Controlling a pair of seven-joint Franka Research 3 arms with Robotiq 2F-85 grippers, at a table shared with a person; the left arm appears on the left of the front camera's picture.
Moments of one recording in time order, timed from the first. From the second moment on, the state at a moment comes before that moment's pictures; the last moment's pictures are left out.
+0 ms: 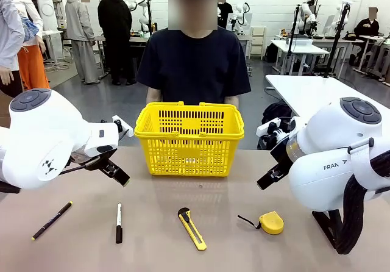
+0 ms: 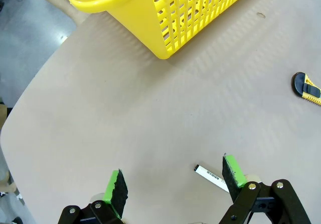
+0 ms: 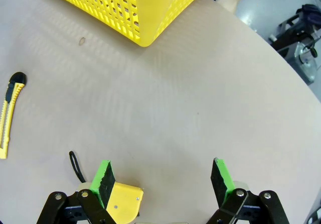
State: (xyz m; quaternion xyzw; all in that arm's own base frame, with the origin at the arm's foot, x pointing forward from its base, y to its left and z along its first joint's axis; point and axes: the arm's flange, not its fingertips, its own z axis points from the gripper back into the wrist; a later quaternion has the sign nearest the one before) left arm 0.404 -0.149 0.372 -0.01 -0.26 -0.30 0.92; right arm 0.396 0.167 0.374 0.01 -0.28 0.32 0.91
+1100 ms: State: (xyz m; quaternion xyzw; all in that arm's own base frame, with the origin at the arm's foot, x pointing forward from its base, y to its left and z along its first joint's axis) left arm 0.330 -0.149 0.648 0.04 -0.36 -0.33 0.87; right arm 0.269 0.173 0.660 -0.05 -0.35 0.33 0.87
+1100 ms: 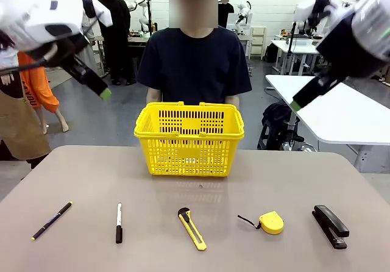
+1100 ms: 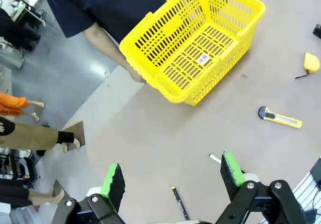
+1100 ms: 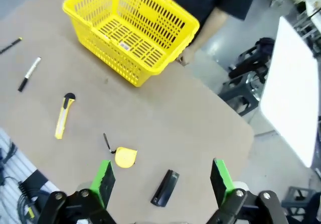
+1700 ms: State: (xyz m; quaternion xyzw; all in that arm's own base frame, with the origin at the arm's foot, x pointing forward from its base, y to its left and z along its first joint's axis) left arm 0.331 -0.151 0.649 0.04 -0.36 -0.33 0.87; right arm 0.270 0.176 0.665 -0.05 -0.35 0.33 0.87
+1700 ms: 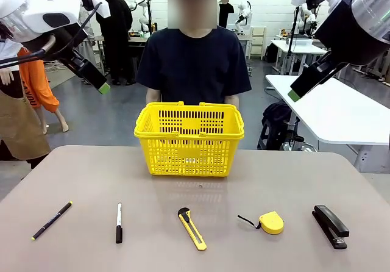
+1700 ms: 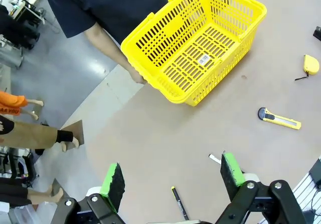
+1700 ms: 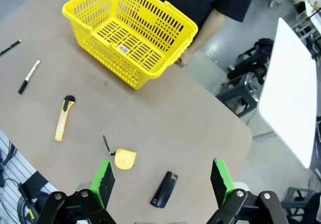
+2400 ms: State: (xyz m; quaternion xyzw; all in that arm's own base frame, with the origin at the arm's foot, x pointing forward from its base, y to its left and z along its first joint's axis) left arm 0.325 0.055 0.670 -0.38 -0.30 -0.36 0.80; right arm 0.273 -0.032 0.645 0.33 -0.38 0.36 0.78
